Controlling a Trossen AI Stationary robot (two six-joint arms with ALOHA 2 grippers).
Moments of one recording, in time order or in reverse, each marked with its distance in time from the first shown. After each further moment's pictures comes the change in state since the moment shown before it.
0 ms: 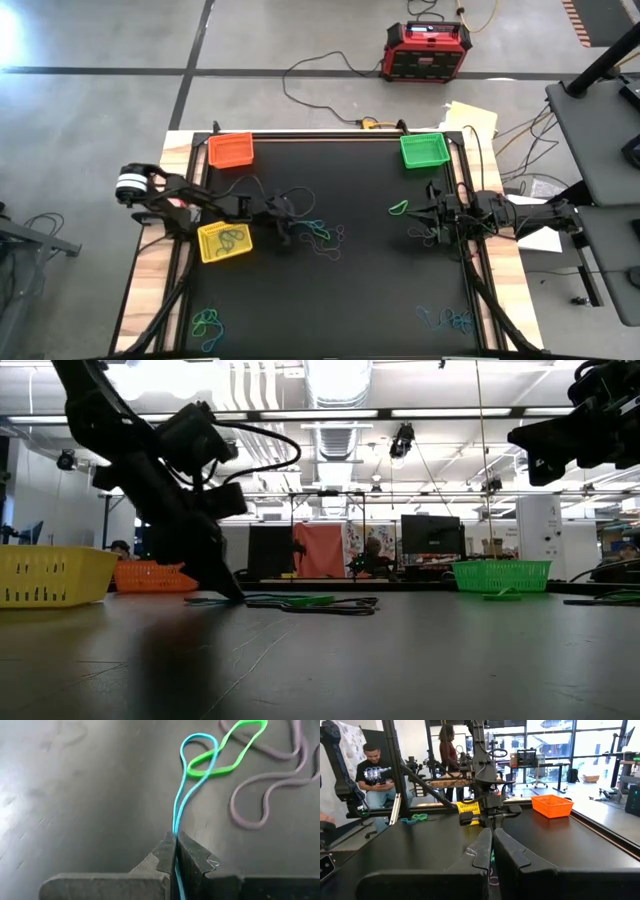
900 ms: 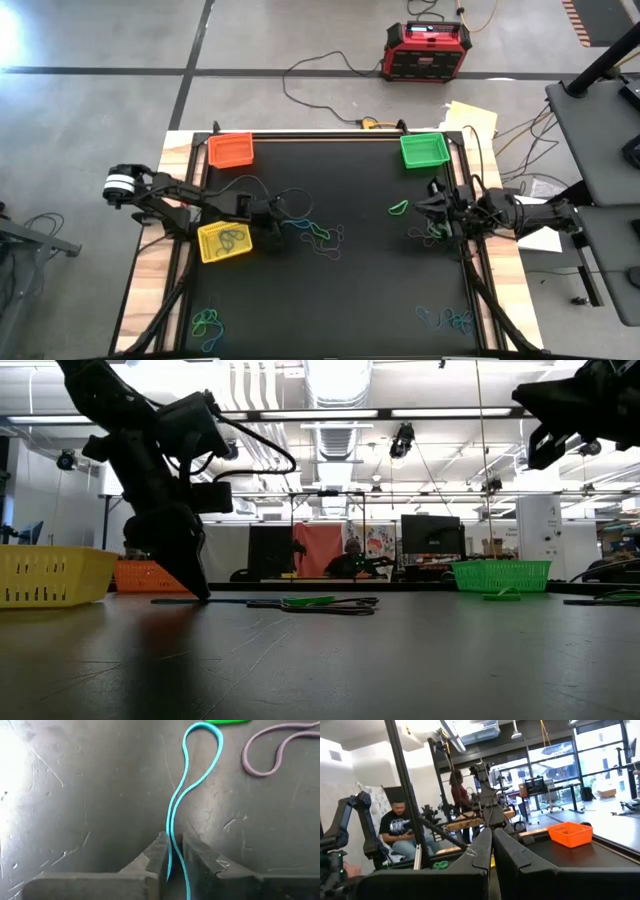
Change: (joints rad) left arm -0.023 -0.092 0.087 -0.367 -0.029 -0.099; right arm 0.002 0.000 0.000 0.211 -0.005 0.173
